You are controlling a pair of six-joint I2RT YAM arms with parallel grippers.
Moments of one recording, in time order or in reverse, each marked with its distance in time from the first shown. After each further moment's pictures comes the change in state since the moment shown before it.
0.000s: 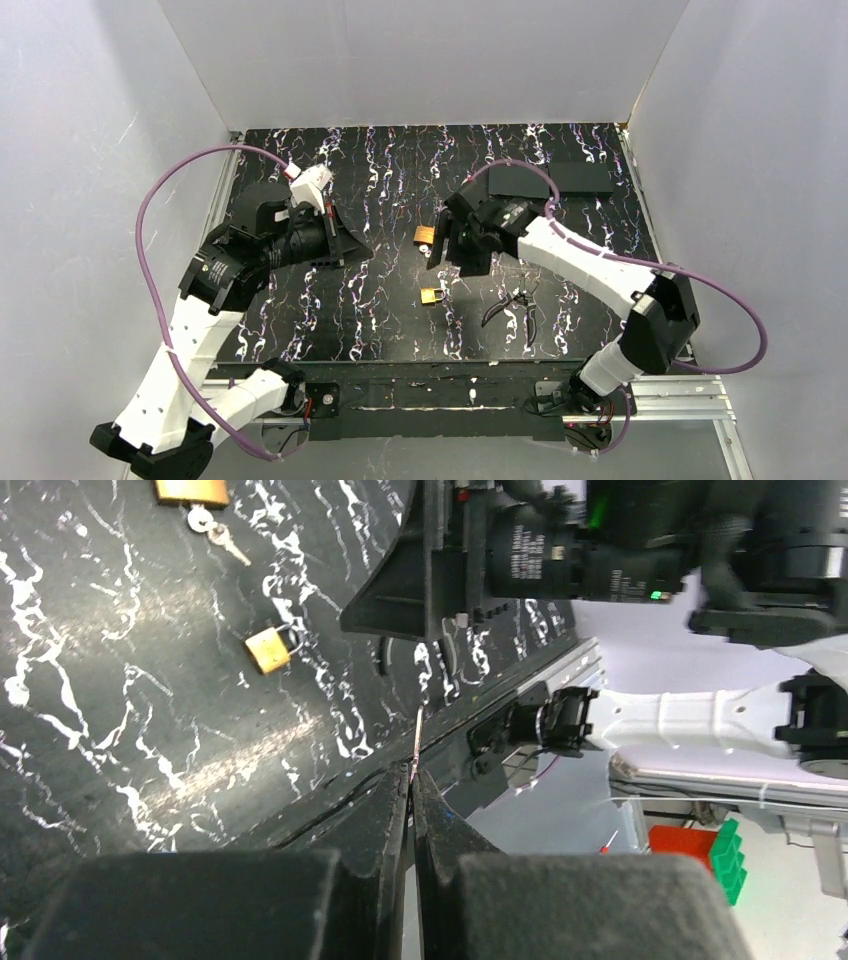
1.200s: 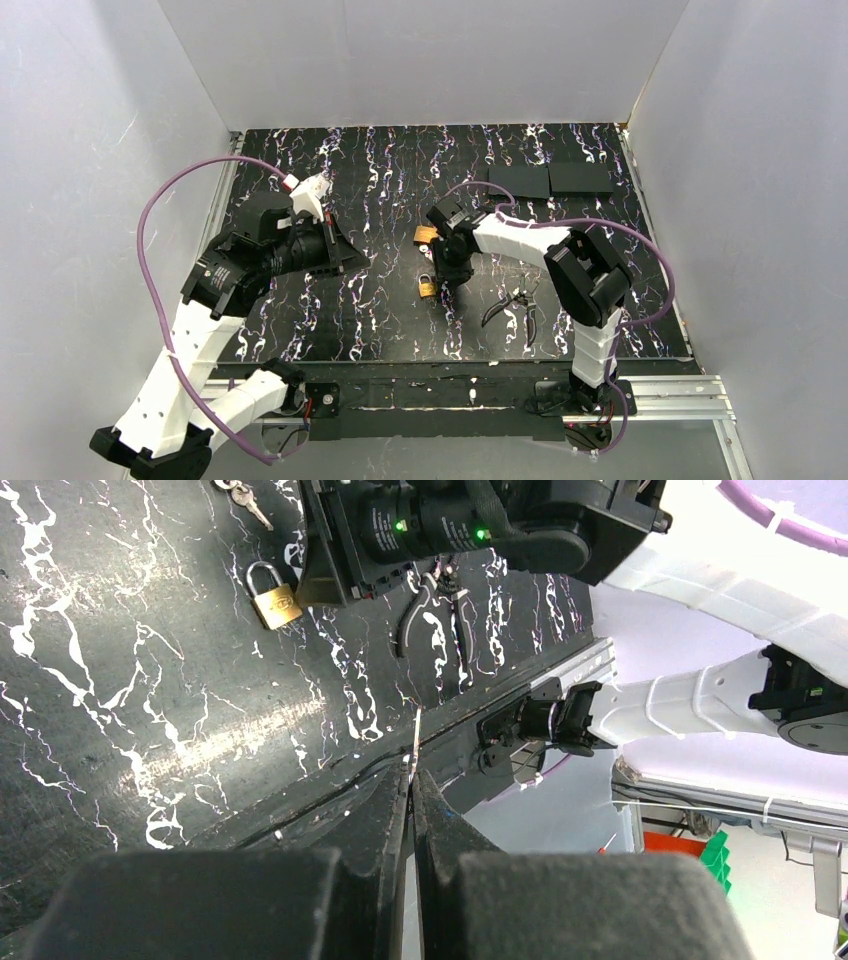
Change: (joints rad) left arm 0.000 -0.036 -0.058 -0.063 -0.039 -0.015; right arm -0.044 0.348 -0.138 0.304 -0.171 -0.270
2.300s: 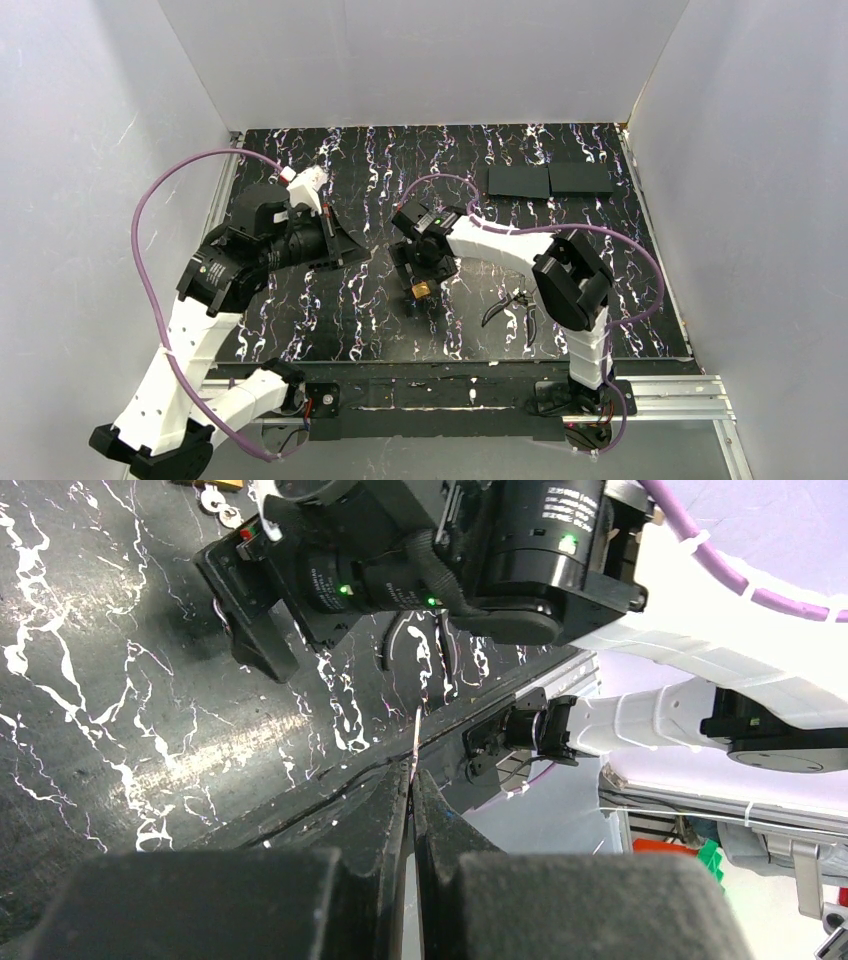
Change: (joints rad) left arm 0.000 0.038 0.071 -0.006 0.001 -0.013; right arm 0.125 0.053 0.208 -0.102 0.075 -0.122
